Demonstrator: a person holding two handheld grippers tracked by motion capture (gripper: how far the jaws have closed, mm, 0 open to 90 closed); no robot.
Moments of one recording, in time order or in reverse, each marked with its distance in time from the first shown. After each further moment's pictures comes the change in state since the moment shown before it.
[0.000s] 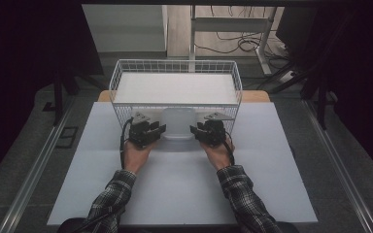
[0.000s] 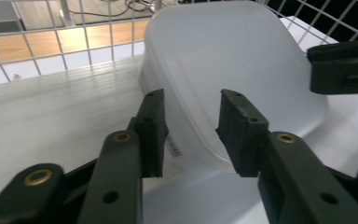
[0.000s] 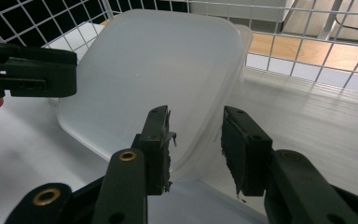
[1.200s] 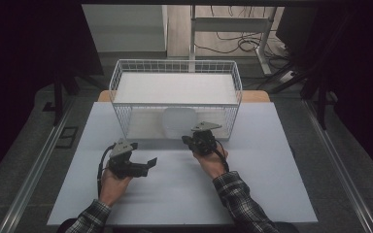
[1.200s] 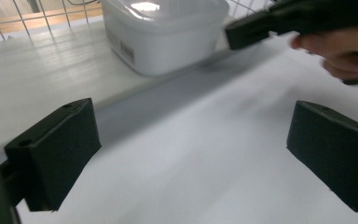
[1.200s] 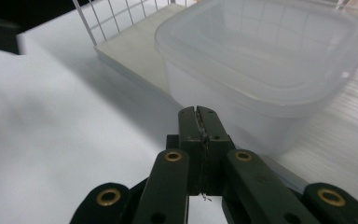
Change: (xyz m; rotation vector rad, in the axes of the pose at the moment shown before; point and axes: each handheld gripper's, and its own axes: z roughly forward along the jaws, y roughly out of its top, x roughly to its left) left arm -0.015 -0.066 -0.089 -0.004 -0.107 0.121; right arm 0.035 -0.017 0.007 0.085 0.122 -0.128
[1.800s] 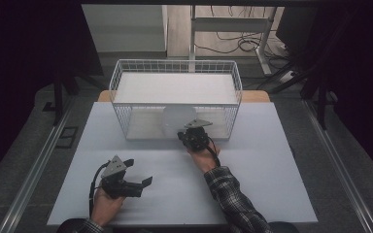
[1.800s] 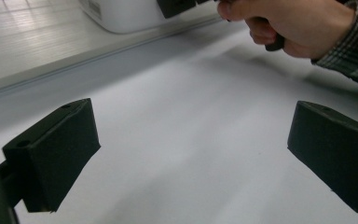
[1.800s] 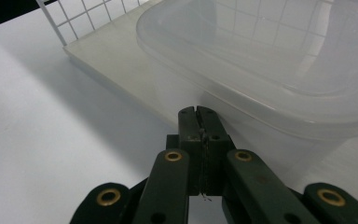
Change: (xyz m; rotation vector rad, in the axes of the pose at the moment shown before) left arm -0.020 -0.030 -0.025 0.035 -0.044 0.005; right arm -0.005 0.003 0.036 0.000 -0.045 0.001
